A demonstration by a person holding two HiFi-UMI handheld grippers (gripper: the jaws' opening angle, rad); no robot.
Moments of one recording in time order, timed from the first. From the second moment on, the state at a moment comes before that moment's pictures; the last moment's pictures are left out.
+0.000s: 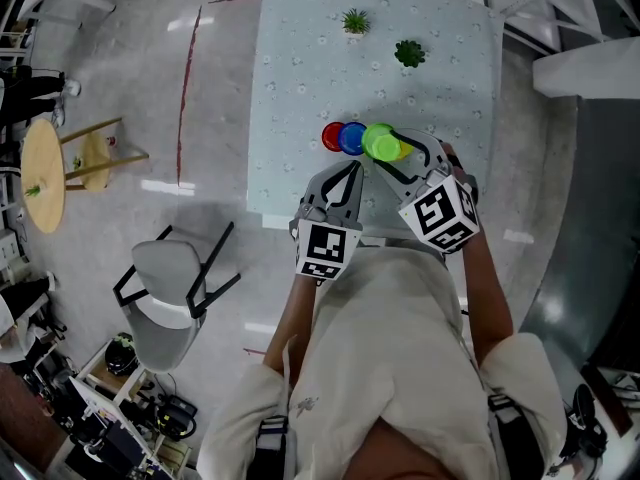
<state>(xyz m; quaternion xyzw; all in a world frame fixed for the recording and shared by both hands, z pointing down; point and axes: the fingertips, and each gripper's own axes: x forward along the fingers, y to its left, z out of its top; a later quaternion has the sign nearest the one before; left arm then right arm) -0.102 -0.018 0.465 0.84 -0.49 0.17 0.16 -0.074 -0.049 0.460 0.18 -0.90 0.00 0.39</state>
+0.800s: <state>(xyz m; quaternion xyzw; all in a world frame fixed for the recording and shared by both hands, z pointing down) -0.105 -0.027 0.466 0.84 -0.50 0.17 0.16 -0.076 -0.056 0.461 0.18 -0.90 0.01 0.39</state>
